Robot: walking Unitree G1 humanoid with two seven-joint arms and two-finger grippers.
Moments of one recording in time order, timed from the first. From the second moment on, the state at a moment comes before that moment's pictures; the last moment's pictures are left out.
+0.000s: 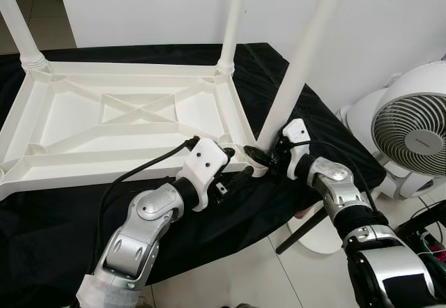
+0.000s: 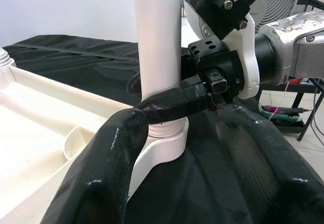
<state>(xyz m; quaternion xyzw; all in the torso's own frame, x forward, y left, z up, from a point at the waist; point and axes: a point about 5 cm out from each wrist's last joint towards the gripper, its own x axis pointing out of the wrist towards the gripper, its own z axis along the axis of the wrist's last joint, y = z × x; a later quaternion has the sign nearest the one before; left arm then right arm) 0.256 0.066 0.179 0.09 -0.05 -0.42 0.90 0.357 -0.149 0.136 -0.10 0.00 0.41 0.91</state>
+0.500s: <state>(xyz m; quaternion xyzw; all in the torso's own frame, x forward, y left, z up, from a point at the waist) 0.255 0.064 0.178 0.08 -0.05 -0.42 0.90 0.351 -0.151 0.131 -0.05 -0.02 0.31 0.95</state>
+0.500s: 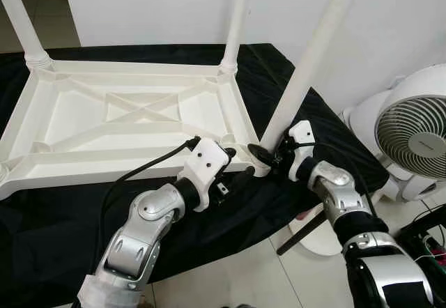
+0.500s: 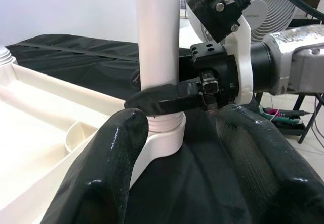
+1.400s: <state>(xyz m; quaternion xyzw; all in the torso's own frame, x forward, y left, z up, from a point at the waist) 0.249 0.056 0.174 0.08 -0.04 -0.44 0.90 0.304 -0.138 0.132 0.00 -0.02 -0.01 1.00</state>
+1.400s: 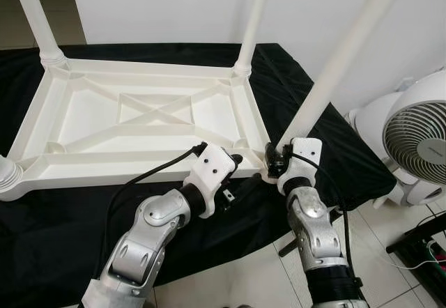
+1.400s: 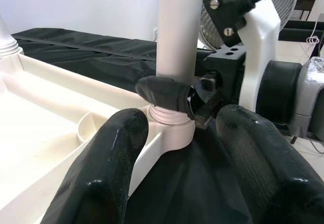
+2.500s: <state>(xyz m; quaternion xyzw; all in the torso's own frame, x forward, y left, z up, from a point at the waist) 0.251 0.060 0.175 0.07 -0.04 -0.43 0.90 0.305 -0.200 0.136 -0.09 0.01 0.36 0.93</state>
